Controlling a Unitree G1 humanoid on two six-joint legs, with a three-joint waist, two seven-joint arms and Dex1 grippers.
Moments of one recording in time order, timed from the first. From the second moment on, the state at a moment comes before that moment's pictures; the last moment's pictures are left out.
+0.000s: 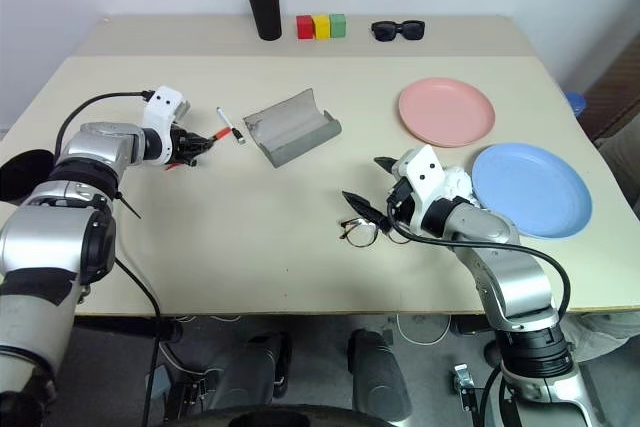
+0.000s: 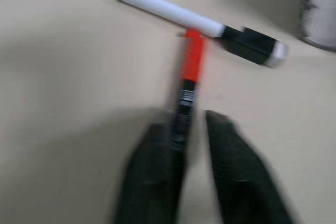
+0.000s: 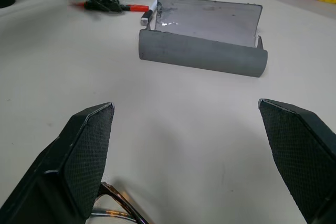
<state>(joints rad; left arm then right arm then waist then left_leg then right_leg) -1.18 0.57 -0.05 1.30 0.07 0.29 -0.84 -0.22 -0.53 -0.01 -0.37 0.37 0.52 0.65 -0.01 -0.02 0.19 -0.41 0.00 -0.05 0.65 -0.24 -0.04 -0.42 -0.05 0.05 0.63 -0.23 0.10</state>
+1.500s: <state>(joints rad) -0.50 0.38 0.43 -0.29 -0.18 0.37 -0.20 -0.44 -0.34 0.15 -0.35 0.52 0.55 0.80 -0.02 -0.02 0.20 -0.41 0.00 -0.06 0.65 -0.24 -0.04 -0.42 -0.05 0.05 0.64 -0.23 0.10</state>
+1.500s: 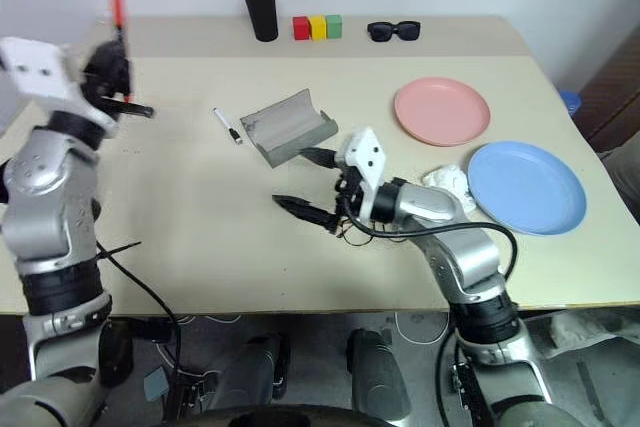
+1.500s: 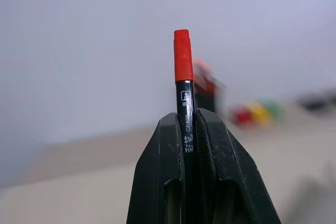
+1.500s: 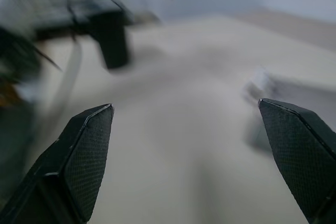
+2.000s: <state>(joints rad) -0.16 0.28 0.65 -0.46 -0.03 0.15 0.13 -0.51 -0.27 0.19 -0.29 0.56 0.56 0.84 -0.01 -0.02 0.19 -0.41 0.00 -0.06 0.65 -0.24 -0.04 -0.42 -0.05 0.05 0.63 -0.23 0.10</state>
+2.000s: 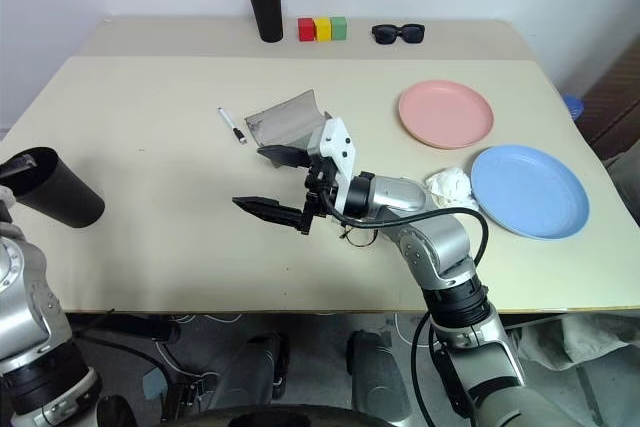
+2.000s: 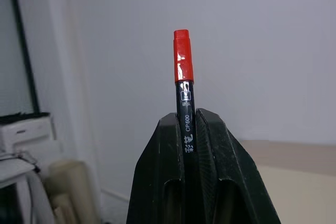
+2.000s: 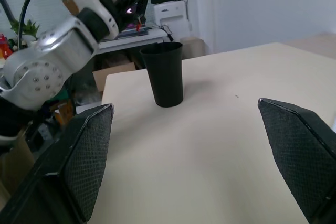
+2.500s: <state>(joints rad) -0.23 0.35 0.62 -0.14 -0.06 -0.04 0.10 -0.47 -0.28 0.19 -0.30 0.56 0.56 0.81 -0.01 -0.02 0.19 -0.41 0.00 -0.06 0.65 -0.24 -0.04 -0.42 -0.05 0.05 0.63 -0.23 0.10</state>
